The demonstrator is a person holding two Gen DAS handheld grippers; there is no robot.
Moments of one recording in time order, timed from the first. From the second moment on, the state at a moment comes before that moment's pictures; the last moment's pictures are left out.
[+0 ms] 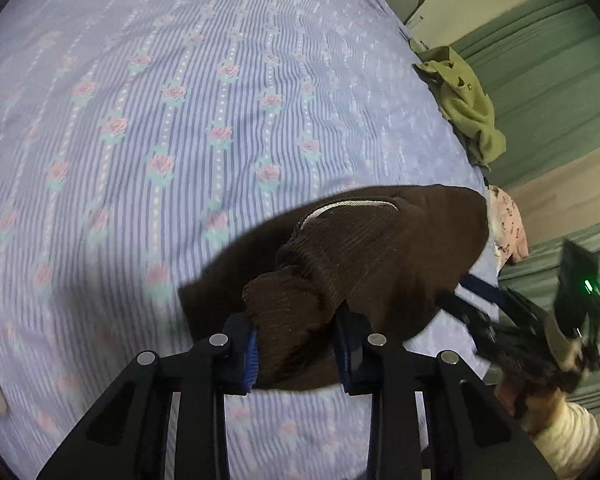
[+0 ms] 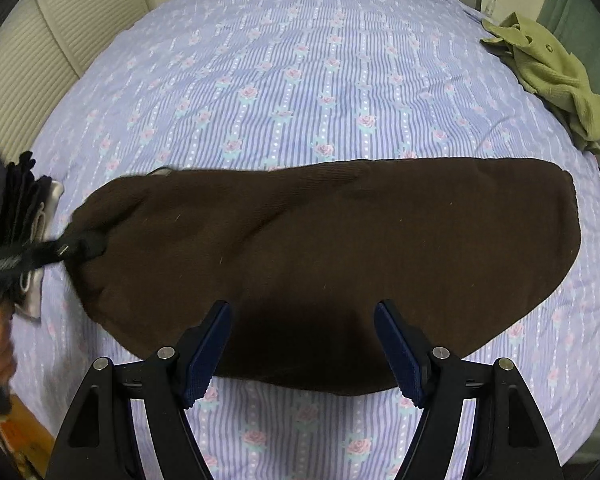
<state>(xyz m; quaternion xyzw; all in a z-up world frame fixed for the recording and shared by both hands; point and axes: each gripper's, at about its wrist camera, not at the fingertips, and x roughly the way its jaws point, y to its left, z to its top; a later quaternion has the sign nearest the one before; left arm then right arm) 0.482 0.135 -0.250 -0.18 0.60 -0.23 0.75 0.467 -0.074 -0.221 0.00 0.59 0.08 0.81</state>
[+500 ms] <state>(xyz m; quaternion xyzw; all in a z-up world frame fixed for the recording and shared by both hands) 0.494 0.142 -0.272 -0.18 0.62 -0.17 0.75 0.551 -0.062 -0.286 0.02 0.61 0.07 0.79</state>
